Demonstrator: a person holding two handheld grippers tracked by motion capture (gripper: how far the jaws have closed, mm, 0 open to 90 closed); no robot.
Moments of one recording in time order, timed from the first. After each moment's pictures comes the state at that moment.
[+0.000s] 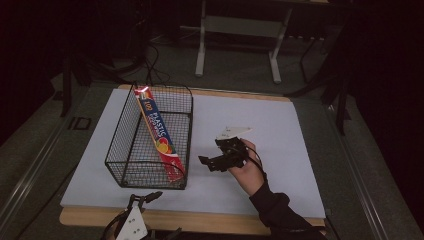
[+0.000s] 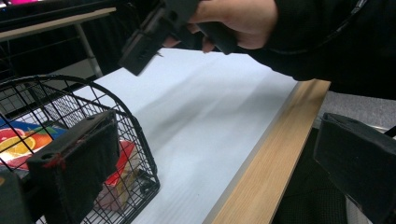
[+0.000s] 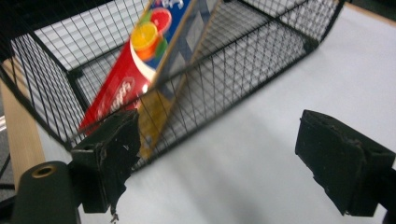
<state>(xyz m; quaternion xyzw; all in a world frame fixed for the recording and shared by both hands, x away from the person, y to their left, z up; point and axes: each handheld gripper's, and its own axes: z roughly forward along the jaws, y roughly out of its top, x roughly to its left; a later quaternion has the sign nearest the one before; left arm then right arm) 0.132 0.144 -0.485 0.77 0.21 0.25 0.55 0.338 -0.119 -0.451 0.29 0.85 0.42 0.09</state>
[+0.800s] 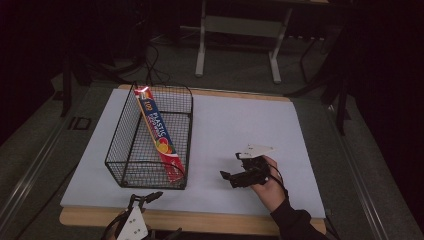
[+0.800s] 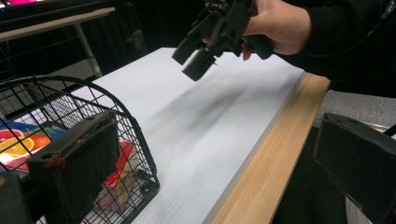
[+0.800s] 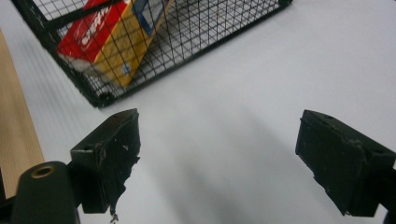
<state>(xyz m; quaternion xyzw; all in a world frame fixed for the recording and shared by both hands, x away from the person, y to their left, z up) 0.132 0.143 -0.486 0.77 0.20 0.25 0.55 0.308 -0.182 -0.479 0.29 0.86 0.41 0.12</state>
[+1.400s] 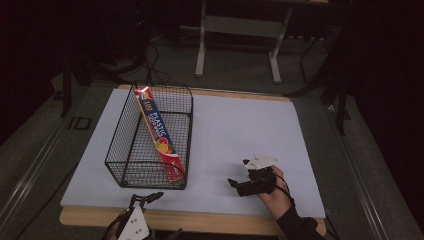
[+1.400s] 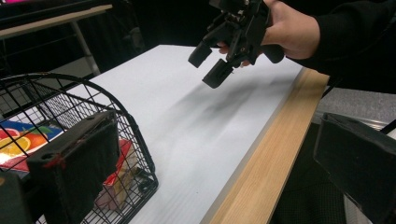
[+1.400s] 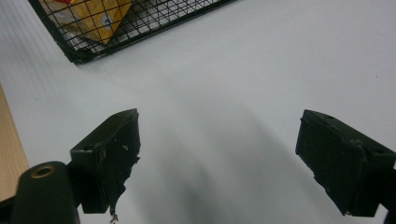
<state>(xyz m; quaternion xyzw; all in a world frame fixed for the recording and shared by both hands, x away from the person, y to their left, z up) 0.133 0.142 -0.486 0.78 0.20 0.24 0.55 0.294 -0.202 -0.500 0.28 0.86 0.39 0.15</state>
